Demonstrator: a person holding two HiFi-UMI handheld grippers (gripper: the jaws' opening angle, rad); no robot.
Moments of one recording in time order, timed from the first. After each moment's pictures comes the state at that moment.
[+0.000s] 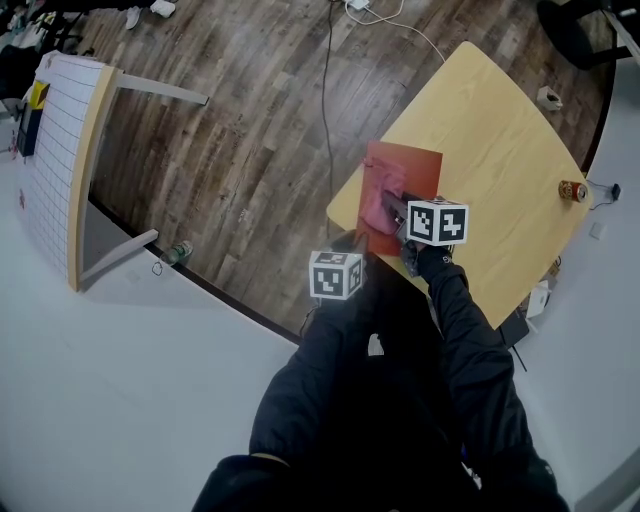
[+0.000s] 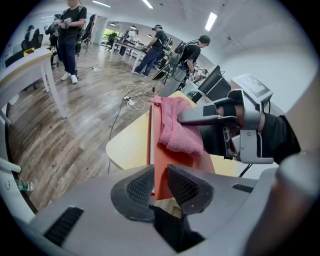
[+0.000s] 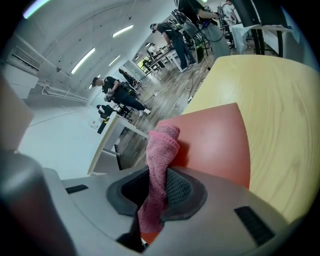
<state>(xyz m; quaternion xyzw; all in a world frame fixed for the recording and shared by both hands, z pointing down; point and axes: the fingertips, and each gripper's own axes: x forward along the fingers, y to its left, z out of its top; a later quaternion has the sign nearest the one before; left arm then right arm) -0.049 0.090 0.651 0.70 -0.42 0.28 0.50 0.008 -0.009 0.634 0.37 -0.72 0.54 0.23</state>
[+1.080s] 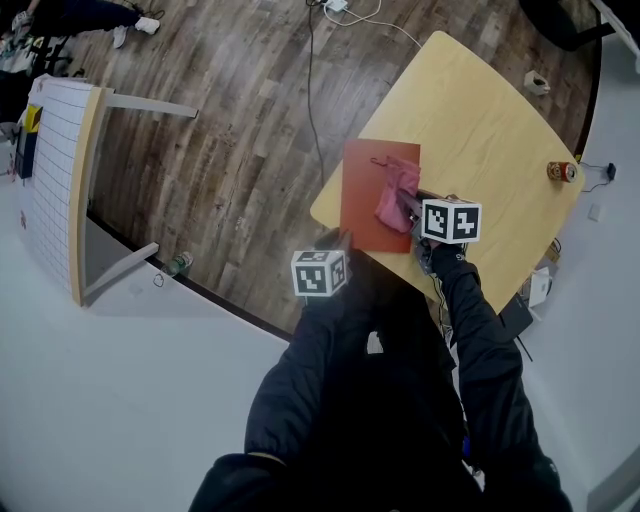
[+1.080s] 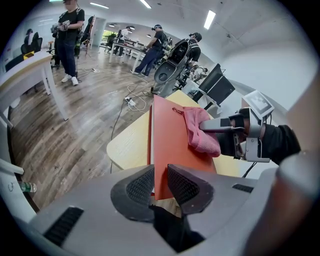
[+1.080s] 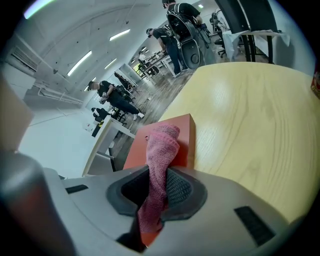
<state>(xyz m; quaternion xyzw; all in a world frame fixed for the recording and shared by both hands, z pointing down) -0.046 0.091 0.651 0.70 -0.43 0.29 0.50 0.088 0.001 0.637 0.40 -0.71 0.54 0.22</state>
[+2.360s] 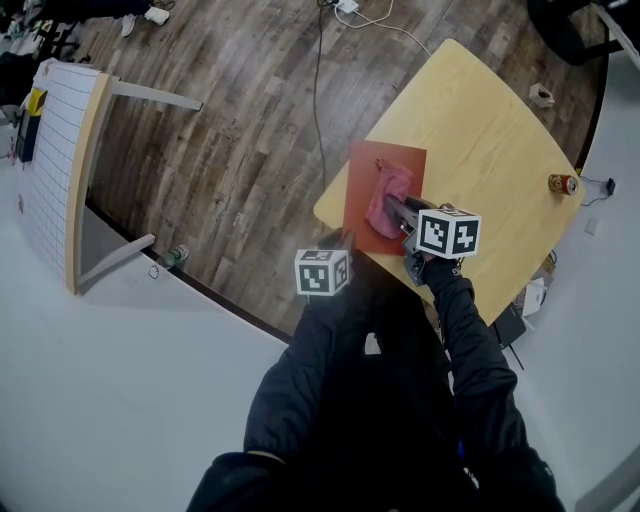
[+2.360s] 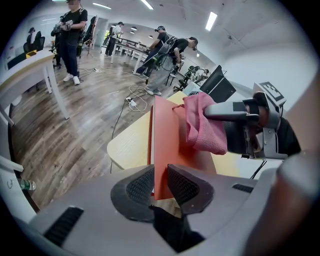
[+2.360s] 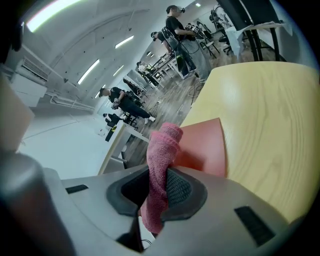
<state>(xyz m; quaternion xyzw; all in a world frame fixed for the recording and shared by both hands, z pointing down) -0.046 0.091 0.650 0.69 -0.43 0.29 0.50 0.043 -0.001 0.589 0.36 -0.74 0.55 0.17</state>
